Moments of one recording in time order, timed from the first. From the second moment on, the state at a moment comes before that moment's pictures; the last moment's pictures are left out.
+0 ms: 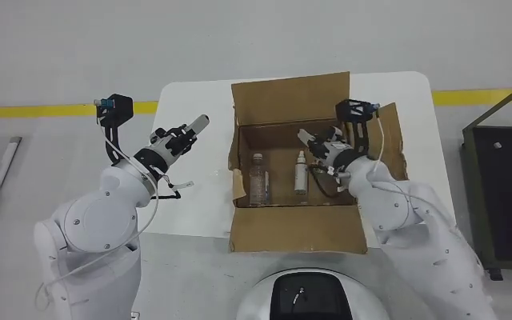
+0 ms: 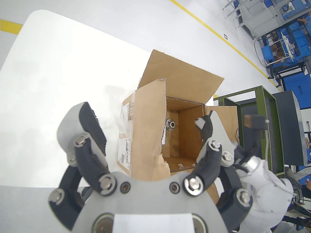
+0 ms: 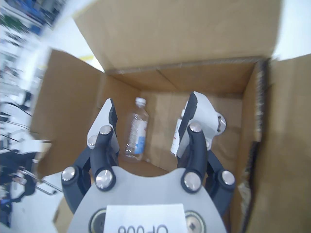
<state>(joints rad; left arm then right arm) 0.88 -1.14 -1.48 -2.15 0.72 0.55 -1.12 -1.10 -1.36 1.29 -2.00 -0.77 0.41 0.65</state>
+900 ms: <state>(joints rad) 0.88 -1.14 -1.48 -2.15 0.72 0.55 -1.12 -1.37 -1.35 1.73 -1.82 0.05 -0.01 0.67</state>
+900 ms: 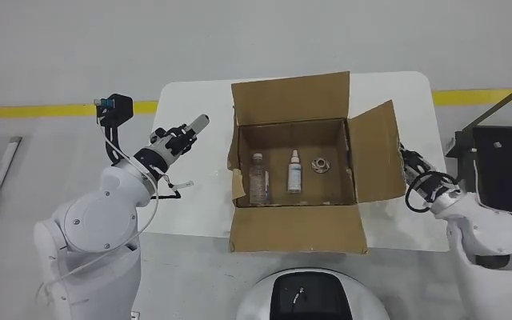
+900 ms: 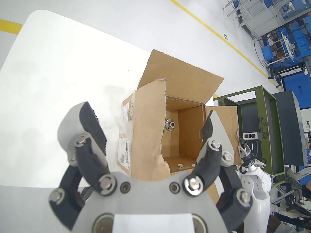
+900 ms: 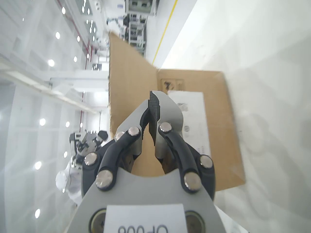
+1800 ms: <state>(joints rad) 0.93 -1.14 -1.45 -2.13 0.73 0.40 -1.05 -1.26 -1.30 1.59 -1.91 -0.36 0.06 0.76</state>
